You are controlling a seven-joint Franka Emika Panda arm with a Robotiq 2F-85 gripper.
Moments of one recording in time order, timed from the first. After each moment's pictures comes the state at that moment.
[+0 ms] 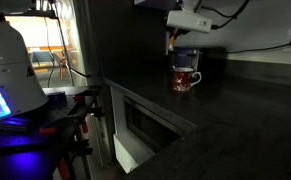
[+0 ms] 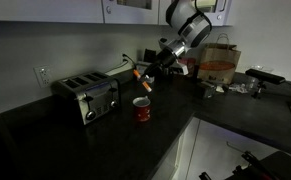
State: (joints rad) arm -0.10 0.25 0.06 -2.09 1.05 1.99 -2.00
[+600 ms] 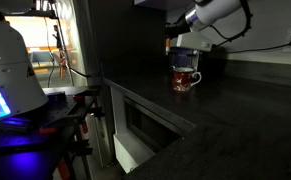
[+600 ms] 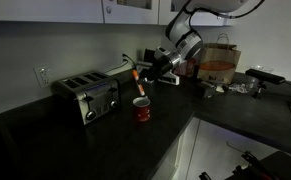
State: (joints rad) arm -0.15 0.52 0.05 -1.85 1.09 1.58 -2.26
